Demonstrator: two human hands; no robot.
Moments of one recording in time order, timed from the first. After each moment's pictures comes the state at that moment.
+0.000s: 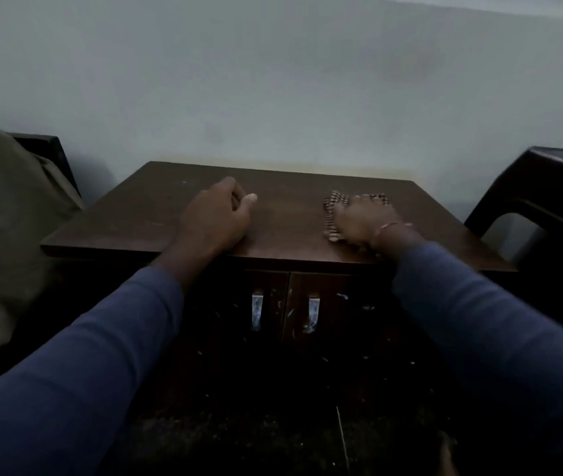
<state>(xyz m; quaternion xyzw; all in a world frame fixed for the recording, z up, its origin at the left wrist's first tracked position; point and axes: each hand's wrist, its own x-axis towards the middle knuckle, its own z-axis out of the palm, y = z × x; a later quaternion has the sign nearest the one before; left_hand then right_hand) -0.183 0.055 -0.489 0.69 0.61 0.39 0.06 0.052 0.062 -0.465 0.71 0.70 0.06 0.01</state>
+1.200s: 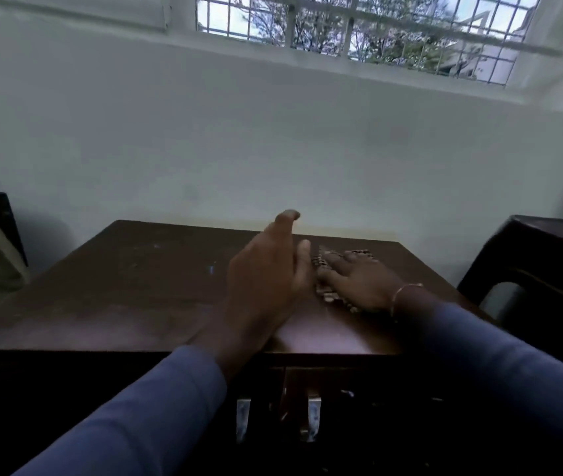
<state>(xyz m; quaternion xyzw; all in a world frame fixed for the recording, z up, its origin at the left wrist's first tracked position) -0.109 0.071 -0.480 0.73 0.42 0.54 -0.06 0.078 0.108 -0.475 0.65 0.75 0.02 -0.04</state>
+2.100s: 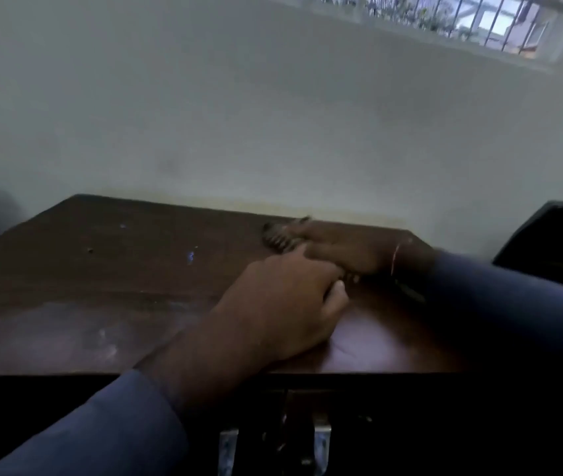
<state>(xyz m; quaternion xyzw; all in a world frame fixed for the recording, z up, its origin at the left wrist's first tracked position) -0.108 0.070 -0.486 0.87 0.37 0.32 -0.01 0.085 0.184 -0.471 0.50 0.86 -0.05 -0.02</state>
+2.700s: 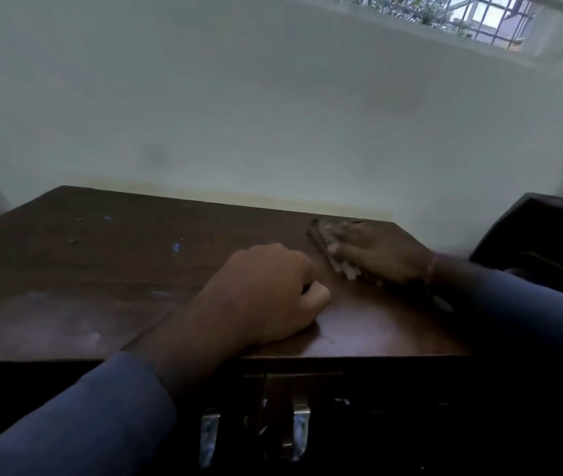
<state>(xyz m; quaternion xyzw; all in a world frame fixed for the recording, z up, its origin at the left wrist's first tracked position) -0.101 0.080 -0.488 0.88 0.38 0.28 -0.03 0.137 0.137 -0.473 0.62 0.78 -0.01 -0.11</state>
